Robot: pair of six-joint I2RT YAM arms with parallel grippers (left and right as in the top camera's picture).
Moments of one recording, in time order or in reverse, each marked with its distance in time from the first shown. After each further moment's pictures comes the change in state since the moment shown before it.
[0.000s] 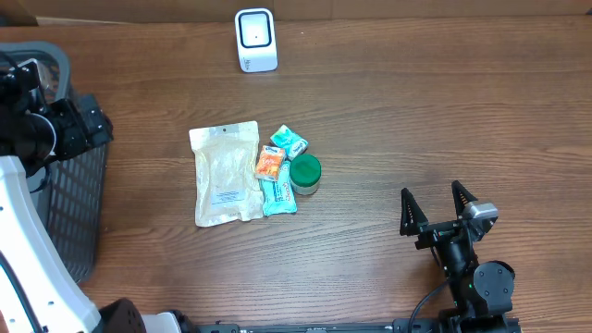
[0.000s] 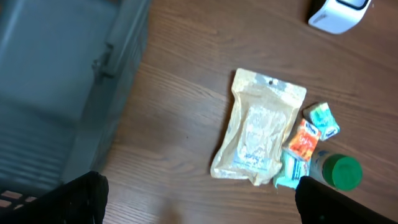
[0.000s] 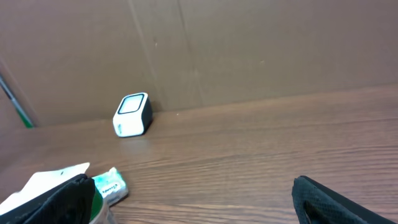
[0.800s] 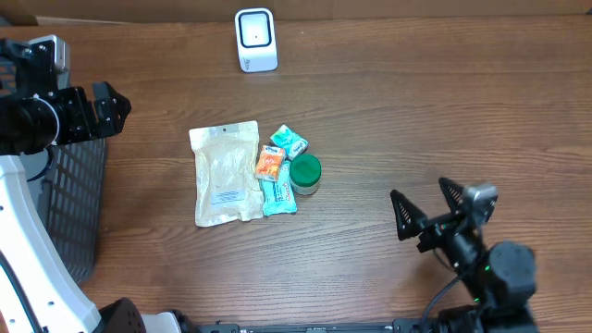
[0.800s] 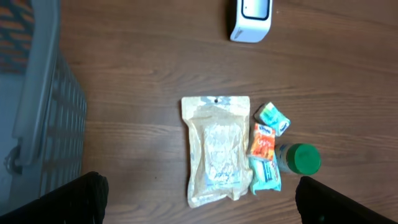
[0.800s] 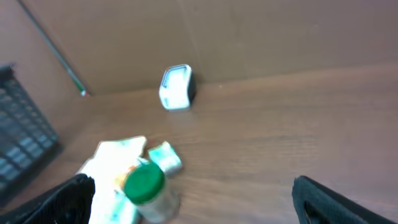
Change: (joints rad) left arm -0.001 -0.005 0.000 0.103 0.253 0.213; right arm 0.000 0.290 0.365 -0.247 -0.203 0.031
